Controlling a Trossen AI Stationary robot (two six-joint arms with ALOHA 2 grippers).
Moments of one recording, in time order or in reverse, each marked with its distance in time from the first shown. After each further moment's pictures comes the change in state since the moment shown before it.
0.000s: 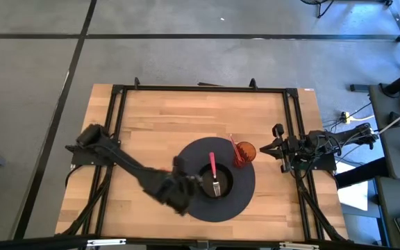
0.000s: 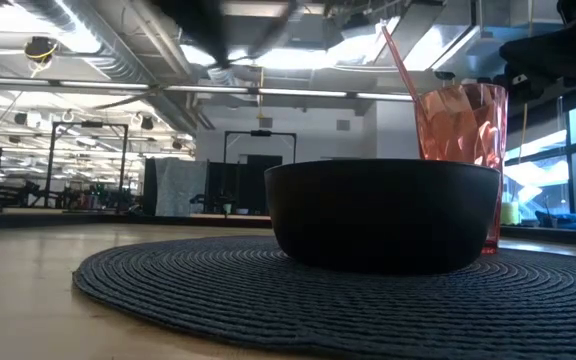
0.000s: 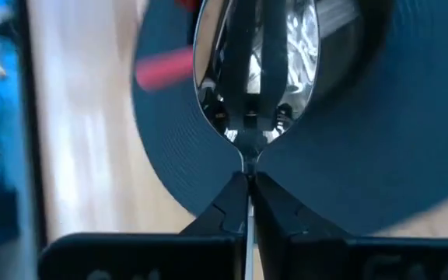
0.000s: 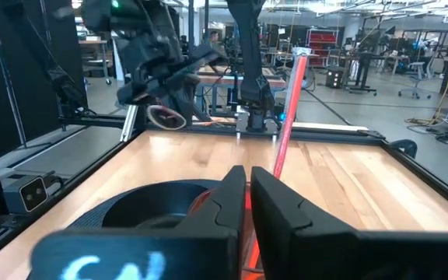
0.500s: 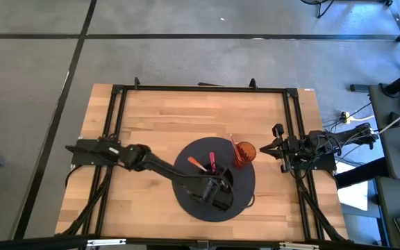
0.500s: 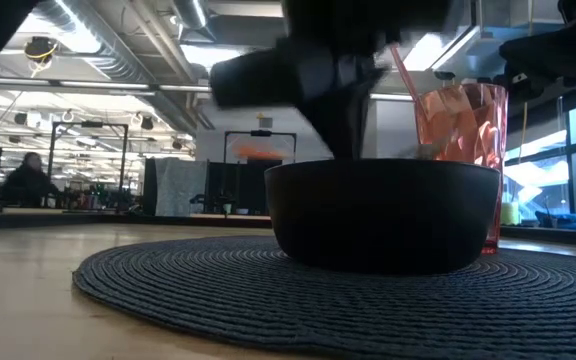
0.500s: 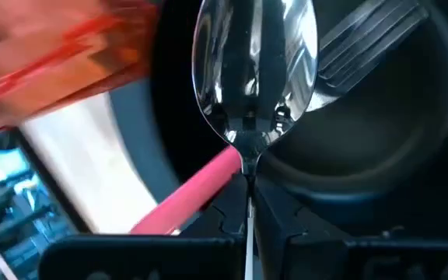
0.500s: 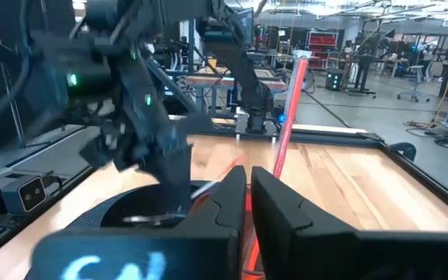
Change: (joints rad) left arm 0.140 0.580 0.697 -0.249 0.004 0.516; right arm 0.000 0.000 0.000 0.004 0.000 -0.011
